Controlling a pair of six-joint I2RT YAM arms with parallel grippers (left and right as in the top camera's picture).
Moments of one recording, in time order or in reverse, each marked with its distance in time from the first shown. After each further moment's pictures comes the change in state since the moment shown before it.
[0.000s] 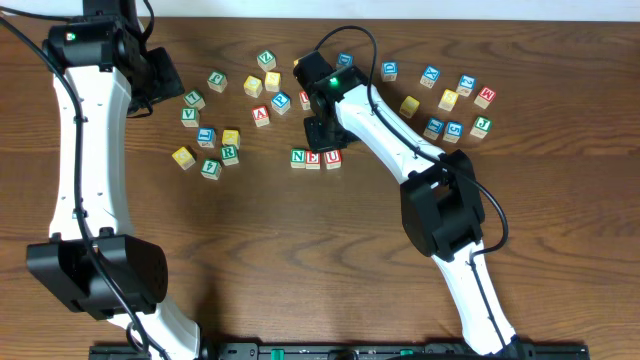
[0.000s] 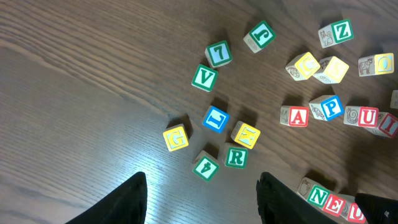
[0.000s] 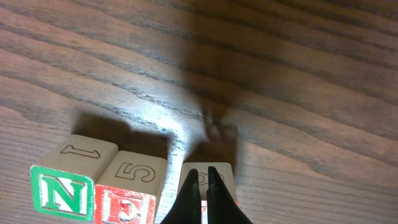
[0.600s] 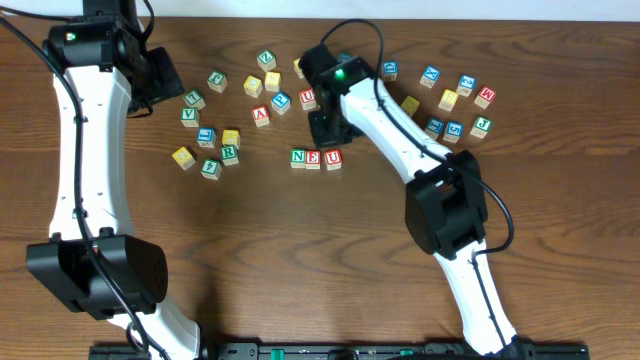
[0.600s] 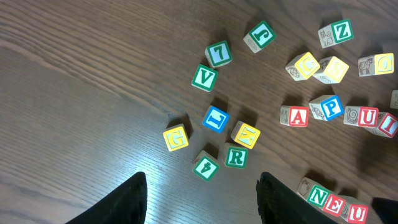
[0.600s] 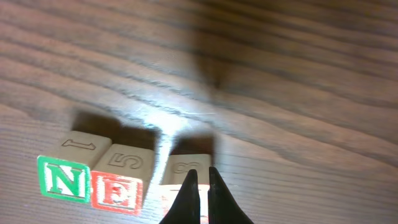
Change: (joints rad) left arm 0.000 0.000 0.000 0.000 0.000 0.000; right arm -0.032 0.000 0.070 -0.077 0.000 0.000
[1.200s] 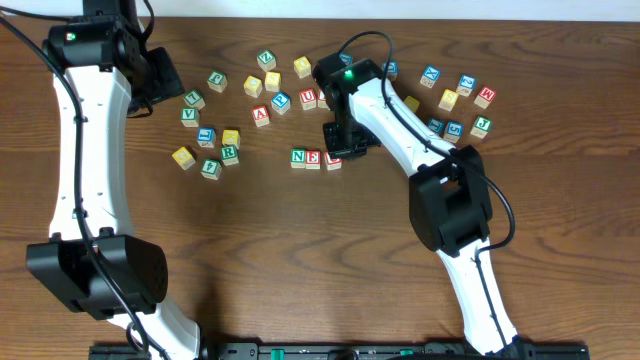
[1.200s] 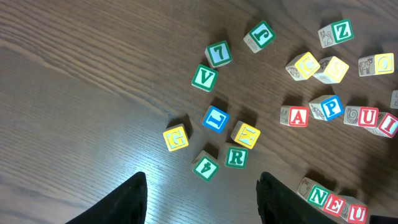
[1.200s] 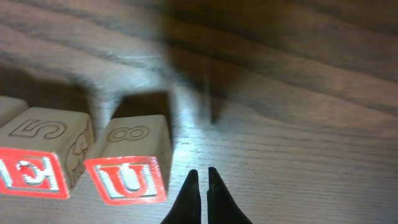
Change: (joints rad) left arm 0.000 0.000 0.000 0.000 0.000 0.000; right arm -0.018 0.000 -0.079 -0.084 -0.021 0.000
